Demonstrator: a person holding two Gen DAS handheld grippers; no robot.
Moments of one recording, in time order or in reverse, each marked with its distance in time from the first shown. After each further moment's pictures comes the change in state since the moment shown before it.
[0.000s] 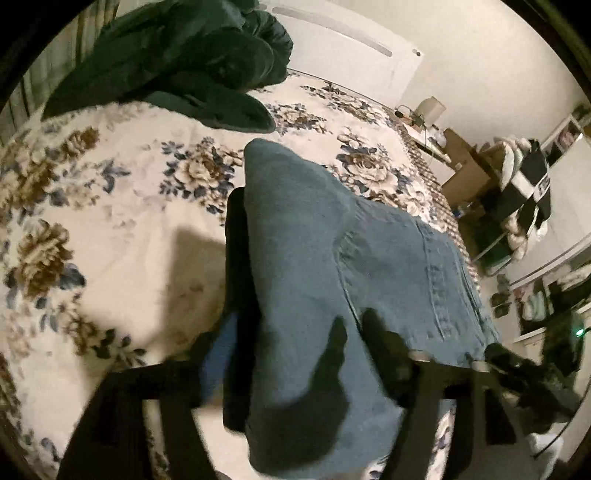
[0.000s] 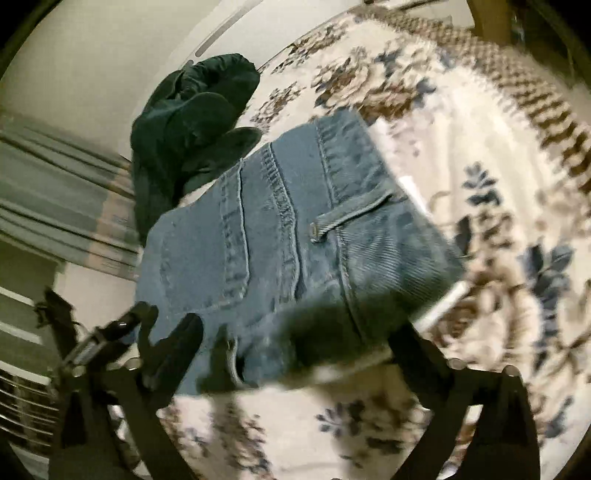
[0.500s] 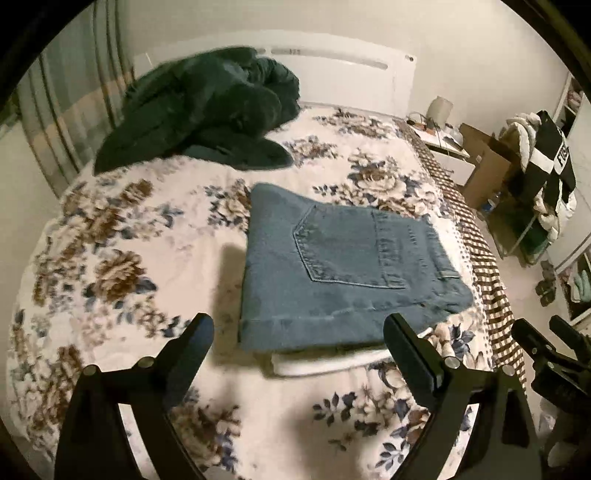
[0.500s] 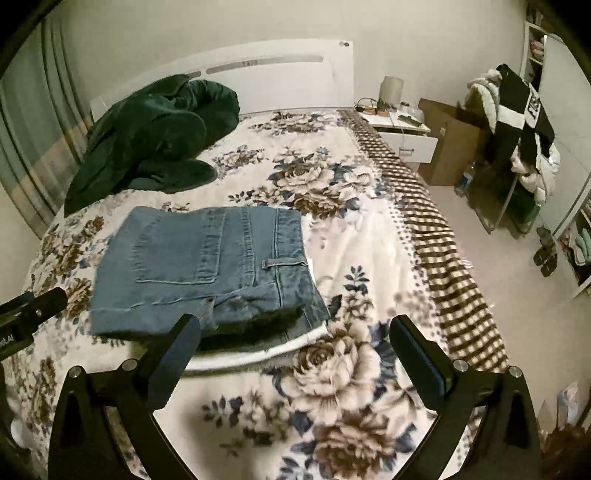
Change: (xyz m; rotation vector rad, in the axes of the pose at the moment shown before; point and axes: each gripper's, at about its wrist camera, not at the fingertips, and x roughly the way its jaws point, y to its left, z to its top) left arm -0.116 -0.089 -0.053 0.105 -0.120 0.242; right arm -0.147 0.086 -0.060 -0.354 -0.255 -0.479
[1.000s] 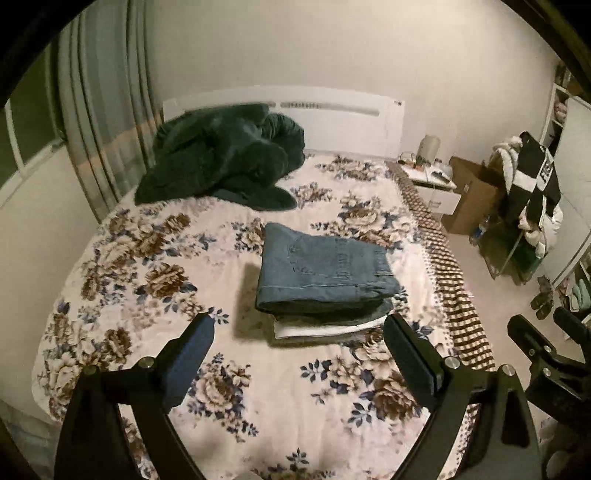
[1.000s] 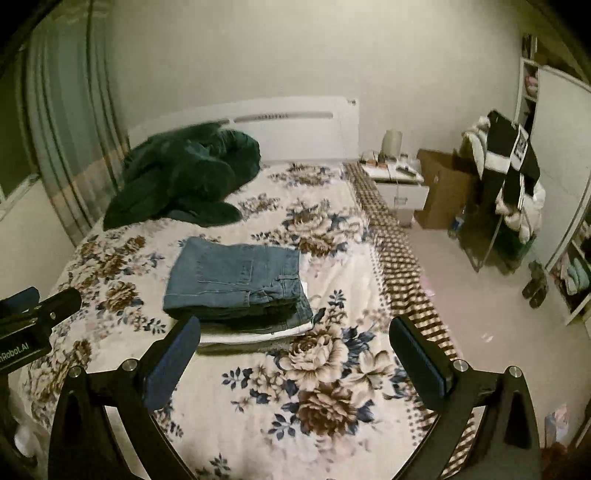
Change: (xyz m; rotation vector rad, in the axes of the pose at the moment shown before) left arm -0.213 -0.049 -0.057 0.001 -0.157 0.045; right arm -0.277 -0.019 -0.050 -0.080 -0.182 0.048
